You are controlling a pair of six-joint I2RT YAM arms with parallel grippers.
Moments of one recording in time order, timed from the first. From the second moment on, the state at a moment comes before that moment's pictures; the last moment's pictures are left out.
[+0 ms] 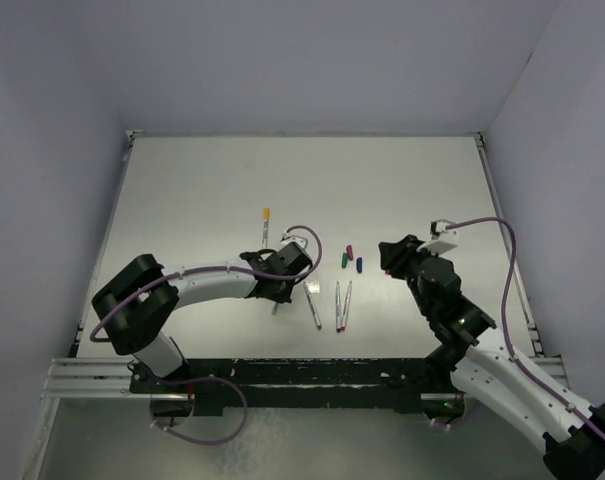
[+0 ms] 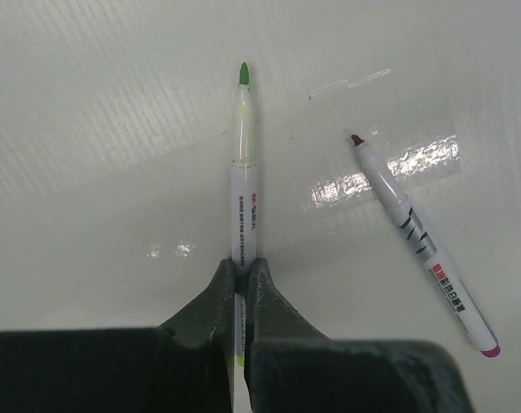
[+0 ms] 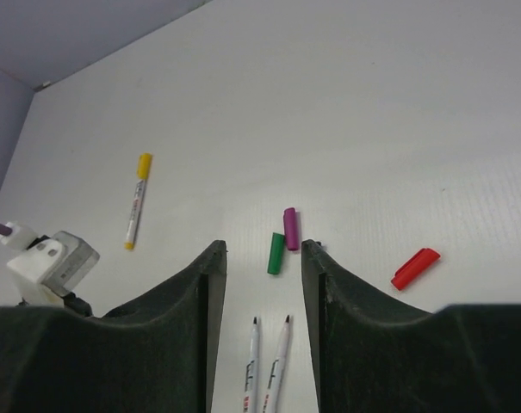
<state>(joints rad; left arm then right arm) -0.93 1.62 0.89 -0.42 -0.26 -0.56 0.63 0.57 0.40 -0.06 0.45 0.62</state>
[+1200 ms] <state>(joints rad) -0.93 1.11 0.68 -0.26 -0.16 -0.53 0.63 1.37 0.62 0.05 0.20 0.61</state>
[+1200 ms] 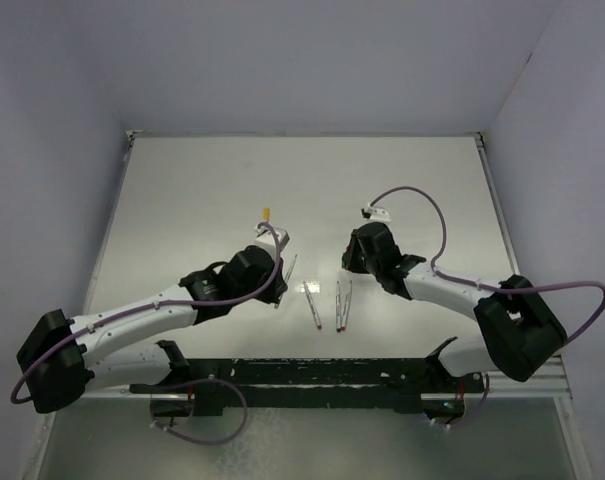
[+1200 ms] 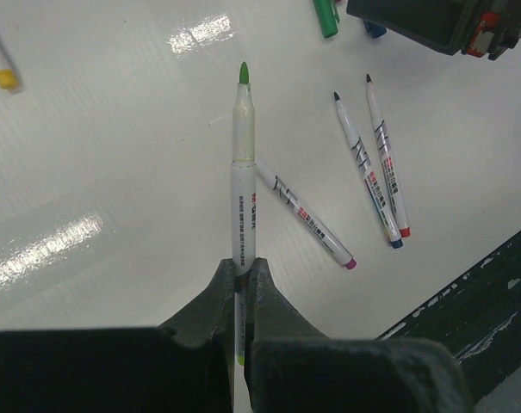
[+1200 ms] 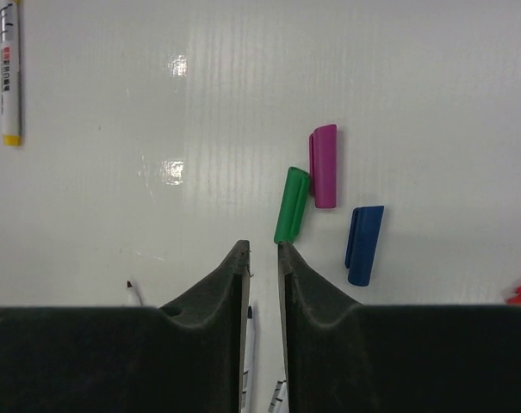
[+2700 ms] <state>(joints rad) -0.93 1.17 0.66 -0.22 -0.13 -0.54 0.62 1.60 0.72 0.06 0.25 0.65</state>
